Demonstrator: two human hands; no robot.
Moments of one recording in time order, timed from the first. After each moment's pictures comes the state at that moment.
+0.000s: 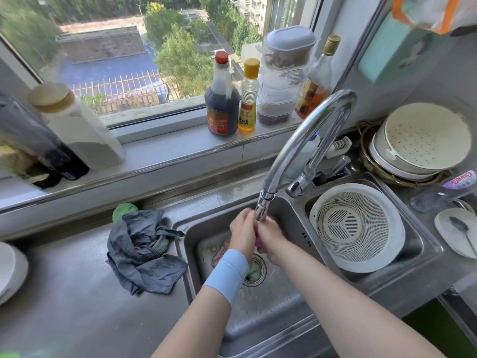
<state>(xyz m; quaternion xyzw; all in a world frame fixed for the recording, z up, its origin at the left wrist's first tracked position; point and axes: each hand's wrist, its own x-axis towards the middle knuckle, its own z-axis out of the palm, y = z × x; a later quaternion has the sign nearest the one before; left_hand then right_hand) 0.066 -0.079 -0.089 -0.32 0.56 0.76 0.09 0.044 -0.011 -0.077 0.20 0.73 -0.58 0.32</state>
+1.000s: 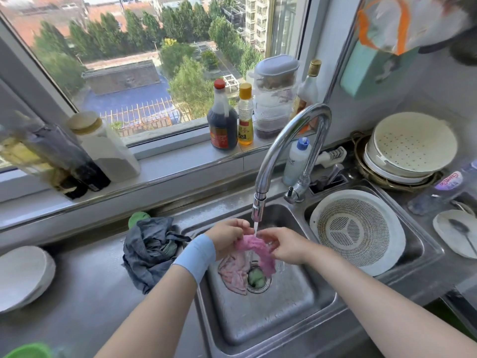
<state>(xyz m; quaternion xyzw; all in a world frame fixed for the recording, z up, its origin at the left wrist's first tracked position) 0.081 -0.134 -0.035 -0.24 0.54 0.76 0.28 0.048 0.065 -0.062 -0.19 0.82 -0.42 0.35</state>
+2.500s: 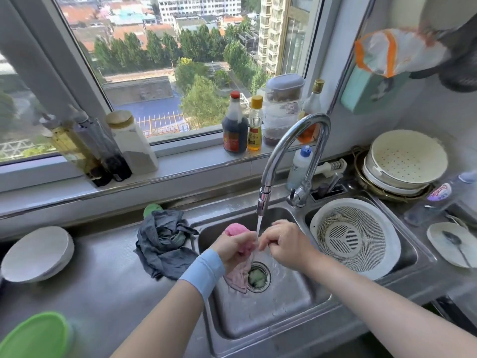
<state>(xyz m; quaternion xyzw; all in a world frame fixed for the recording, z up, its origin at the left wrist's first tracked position) 0.147 -0.111 -0.026 -0.25 0.49 0.82 0.17 0.106 0.060 -0.002 -0.39 0.84 -0.36 -0.02</state>
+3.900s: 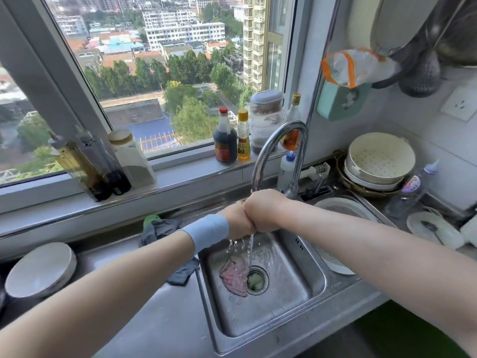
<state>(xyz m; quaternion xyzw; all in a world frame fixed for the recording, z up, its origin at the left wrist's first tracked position) 0.128 -0.105 0.076 -0.02 0.96 0.25 0.16 0.094 0.008 0.100 -0.45 0.87 0.22 0.03</state>
